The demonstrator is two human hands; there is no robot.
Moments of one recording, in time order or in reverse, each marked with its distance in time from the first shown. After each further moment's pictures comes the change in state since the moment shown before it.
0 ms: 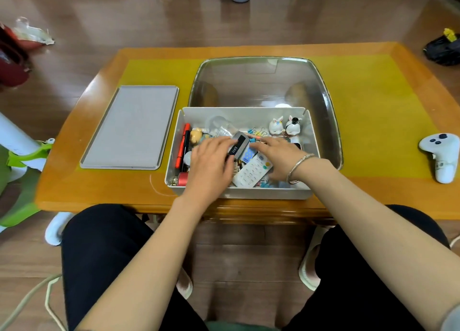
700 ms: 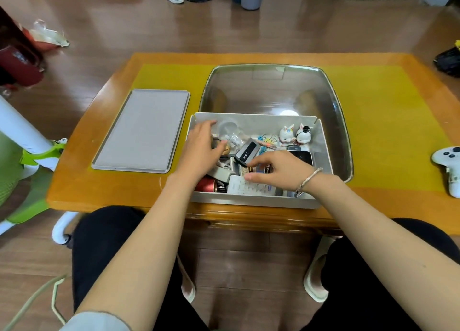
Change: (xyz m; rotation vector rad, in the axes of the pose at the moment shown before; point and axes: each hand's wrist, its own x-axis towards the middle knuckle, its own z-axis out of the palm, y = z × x) left_hand 0.046 -0.045 -0.018 -0.155 -0.040 -0.259; right_hand -0.009 -0.026 -0.012 0.507 0.112 -0.151
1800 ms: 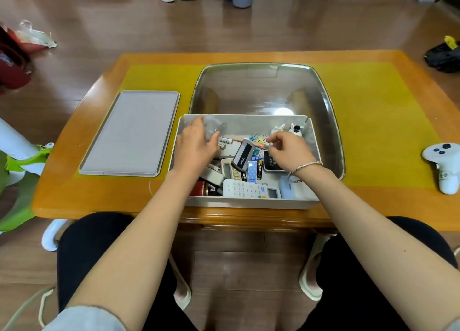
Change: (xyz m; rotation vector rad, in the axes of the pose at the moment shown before) left_hand 0.012 0.014 0.010 0.115 0.199 0.044; right_hand 0.016 0.034 -0.012 0.100 0.401 0.349
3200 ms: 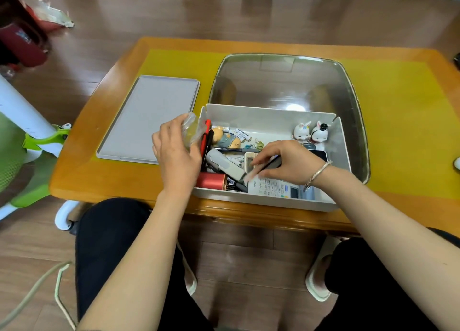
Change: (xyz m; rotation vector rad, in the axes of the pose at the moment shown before) left_hand -0.045 -0.050 -0.030 -0.087 0.291 -0.109; right_hand -0.019 -0.039 0.010 0.018 -0.379 -0.437
